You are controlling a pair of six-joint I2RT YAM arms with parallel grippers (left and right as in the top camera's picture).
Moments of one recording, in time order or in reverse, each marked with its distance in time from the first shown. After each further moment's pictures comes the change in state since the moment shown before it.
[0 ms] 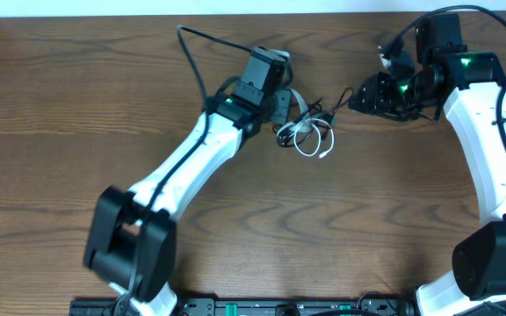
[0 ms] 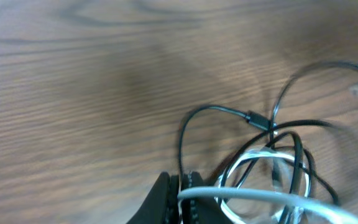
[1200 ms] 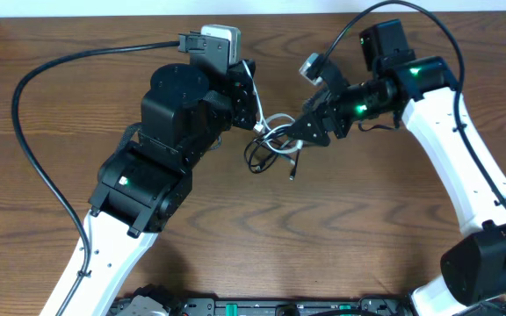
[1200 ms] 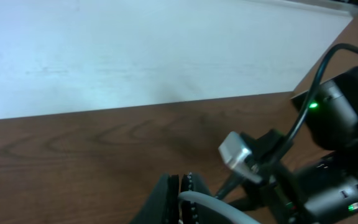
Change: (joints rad) left arm 0.000 -0.572 0.000 -0.044 0.030 -0.074; right arm 0.216 0.010 -0.002 0.046 -0.393 -0.679
